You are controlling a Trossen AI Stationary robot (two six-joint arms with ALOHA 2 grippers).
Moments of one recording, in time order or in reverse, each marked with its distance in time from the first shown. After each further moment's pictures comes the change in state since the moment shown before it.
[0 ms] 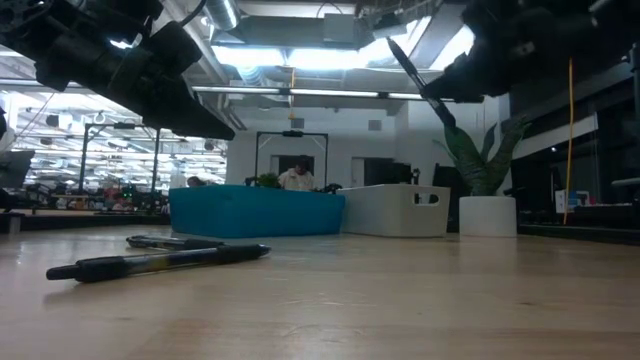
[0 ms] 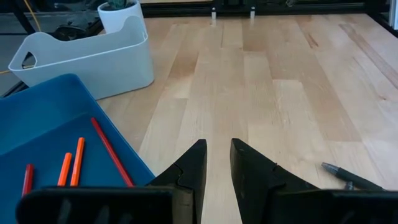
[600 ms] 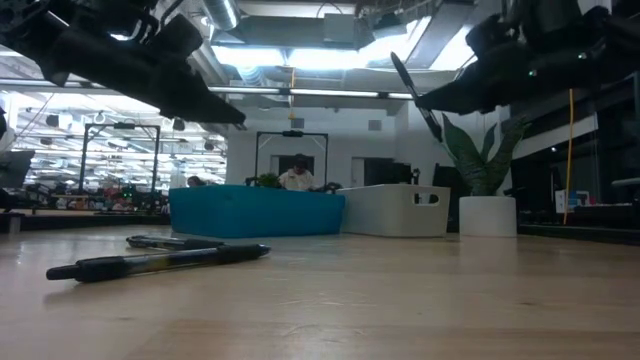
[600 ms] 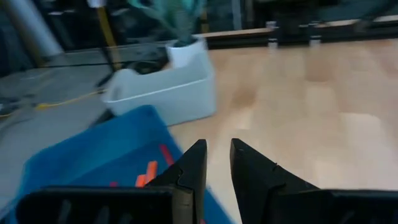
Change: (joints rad) left arm 0.000 0.000 0.000 0.116 -0.242 0.079; right arm -0.211 -0.022 -0.141 0.289 -0.058 -0.031
